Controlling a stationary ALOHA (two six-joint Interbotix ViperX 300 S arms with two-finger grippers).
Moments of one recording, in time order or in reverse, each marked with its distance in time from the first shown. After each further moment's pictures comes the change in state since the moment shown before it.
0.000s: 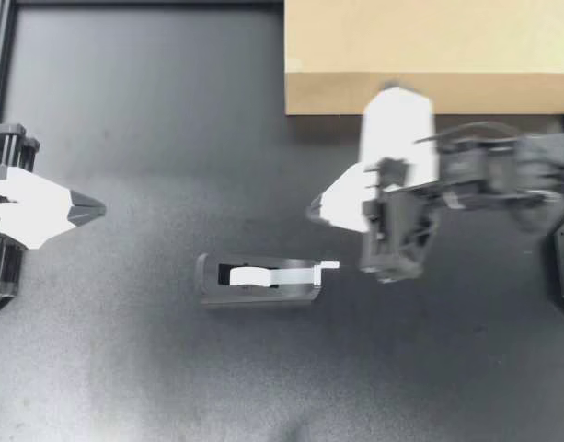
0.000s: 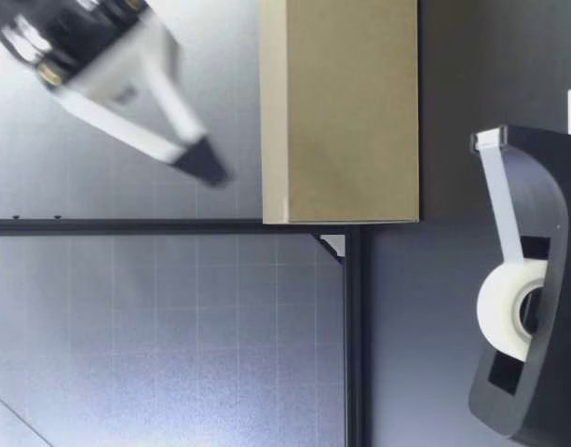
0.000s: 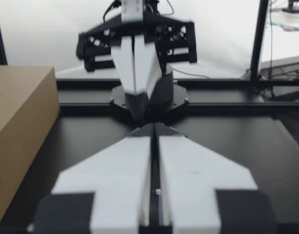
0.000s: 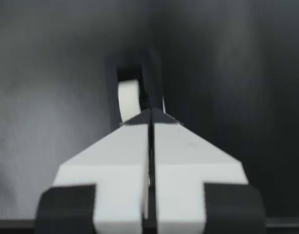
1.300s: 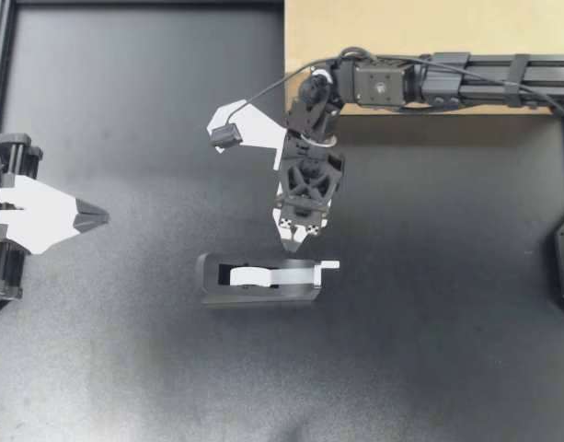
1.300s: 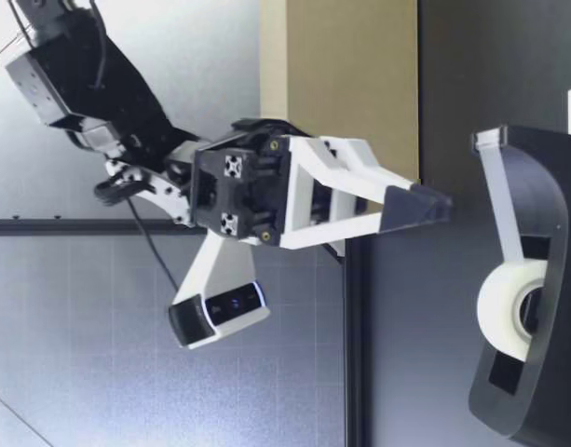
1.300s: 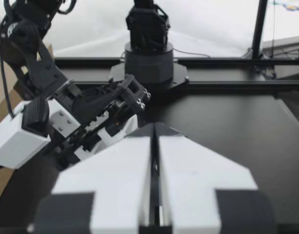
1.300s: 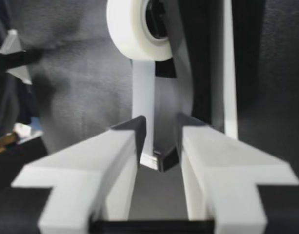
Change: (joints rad) left arm 0.000 0.005 0.041 0.000 -0.002 0.000; right arm -0.296 0.620 -0.485 0.726 0.859 -0.561
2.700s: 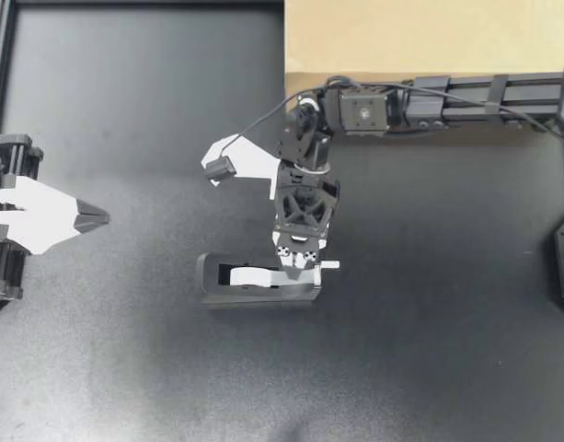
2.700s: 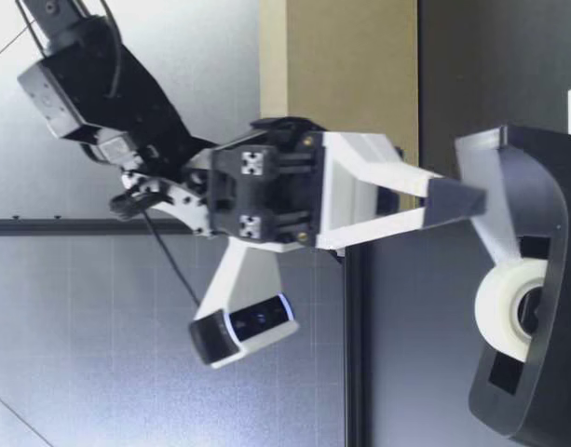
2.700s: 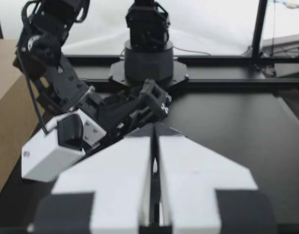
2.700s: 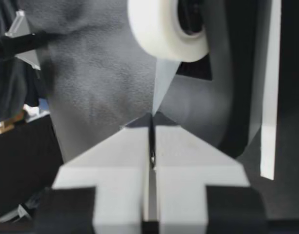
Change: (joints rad) left arm 0.000 0.002 0.003 0.000 0.000 -0.003; right arm 0.055 0.018 -0.002 0.014 0.023 0.014
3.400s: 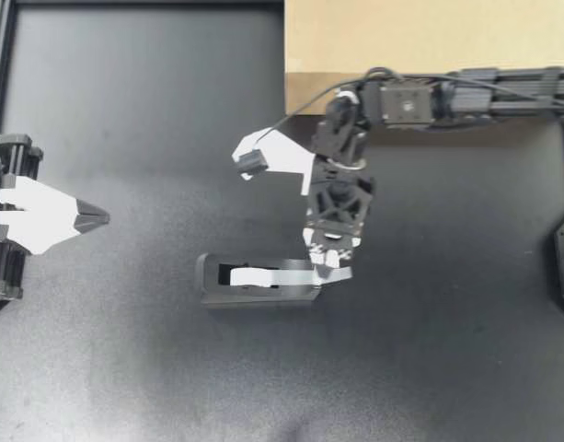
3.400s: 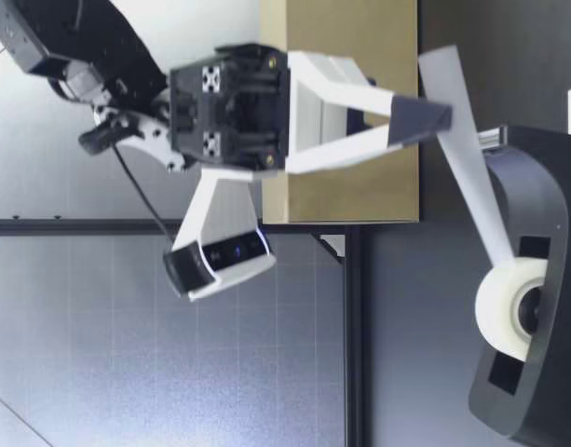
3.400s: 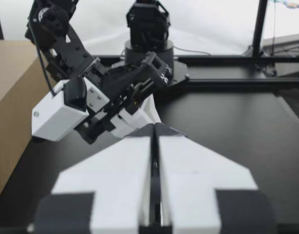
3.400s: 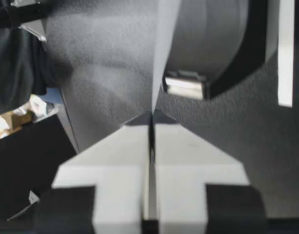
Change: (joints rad) left arm 0.000 0.000 0.000 0.000 0.000 0.005; right arm -0.029 -0.155 0.196 0.000 -0.021 0.003
